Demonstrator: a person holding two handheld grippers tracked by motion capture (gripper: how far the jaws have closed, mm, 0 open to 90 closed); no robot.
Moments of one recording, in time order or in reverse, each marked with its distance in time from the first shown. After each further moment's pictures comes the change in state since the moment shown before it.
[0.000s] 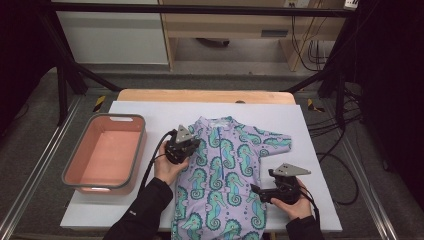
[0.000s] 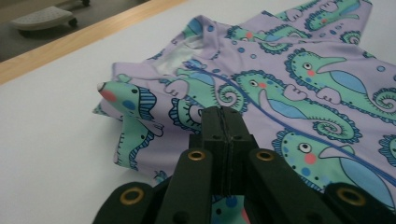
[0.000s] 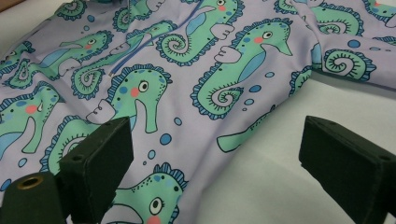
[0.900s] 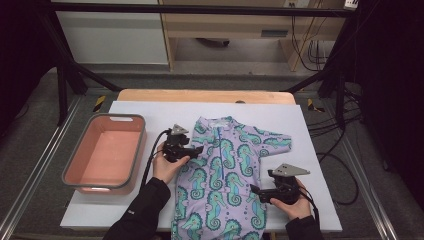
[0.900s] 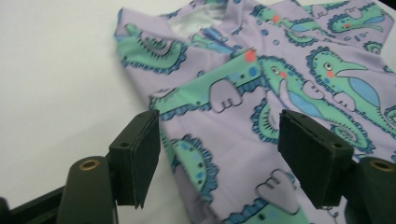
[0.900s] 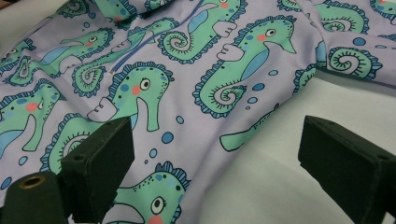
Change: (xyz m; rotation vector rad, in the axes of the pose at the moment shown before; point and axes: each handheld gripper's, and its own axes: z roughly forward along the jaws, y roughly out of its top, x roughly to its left) left arm 0.029 -0.017 0.013 0.082 -0.033 -0.279; right arm 0.001 0.000 0.001 0.009 0.006 0.000
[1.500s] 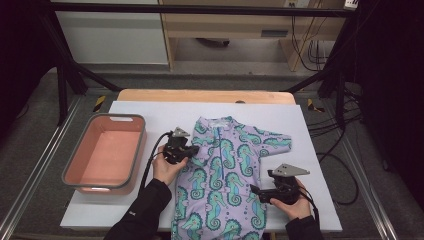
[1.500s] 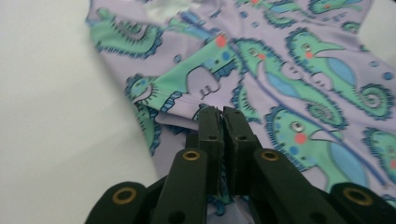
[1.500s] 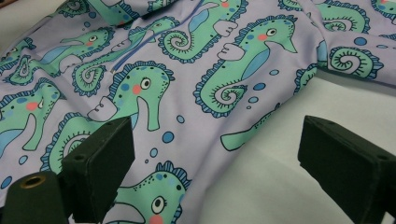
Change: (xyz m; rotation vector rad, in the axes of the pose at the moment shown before) left arm -0.017 0.002 -0.009 0.016 -0.061 0.064; right arm 0.000 0.000 0.000 0.001 0.000 -0.004
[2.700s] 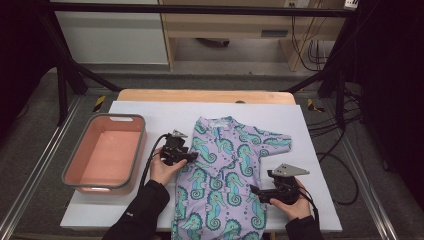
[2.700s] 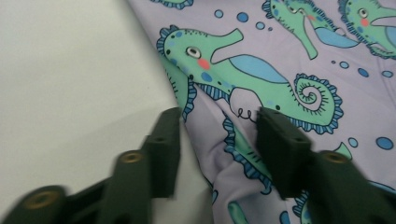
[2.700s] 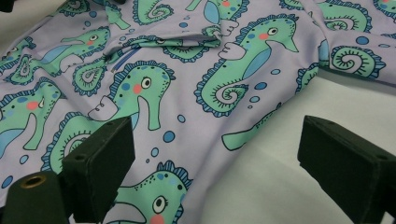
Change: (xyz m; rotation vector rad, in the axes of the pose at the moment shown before) left arm 0.020 -0.016 0.014 0.131 0.069 -0.079; right arm 0.000 0.000 0.000 0.003 0.001 0.000
